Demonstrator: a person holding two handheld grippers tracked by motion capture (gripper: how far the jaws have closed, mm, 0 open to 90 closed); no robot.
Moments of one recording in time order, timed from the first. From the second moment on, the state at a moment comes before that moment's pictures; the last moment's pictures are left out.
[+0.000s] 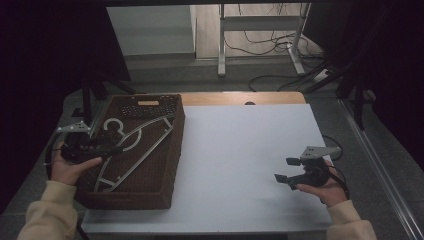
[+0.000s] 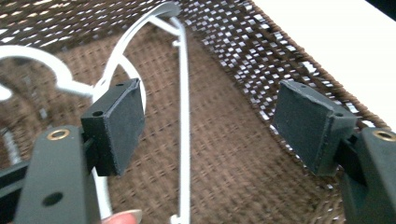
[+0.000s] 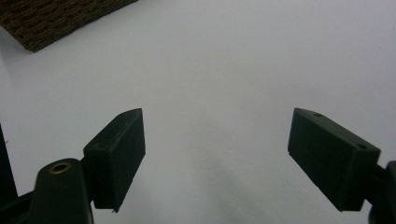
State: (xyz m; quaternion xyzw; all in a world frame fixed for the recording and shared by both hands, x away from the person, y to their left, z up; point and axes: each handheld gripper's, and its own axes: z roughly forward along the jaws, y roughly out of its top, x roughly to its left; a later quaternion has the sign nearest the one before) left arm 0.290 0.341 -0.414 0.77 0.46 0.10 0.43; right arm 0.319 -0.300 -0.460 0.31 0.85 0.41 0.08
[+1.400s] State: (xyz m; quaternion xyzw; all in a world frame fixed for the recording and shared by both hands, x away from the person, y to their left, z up) left arm 0.265 0.222 -0.425 0.81 0.38 0.07 0.44; right arm 0.315 -0.307 -0.459 0.33 0.84 0.42 0.10
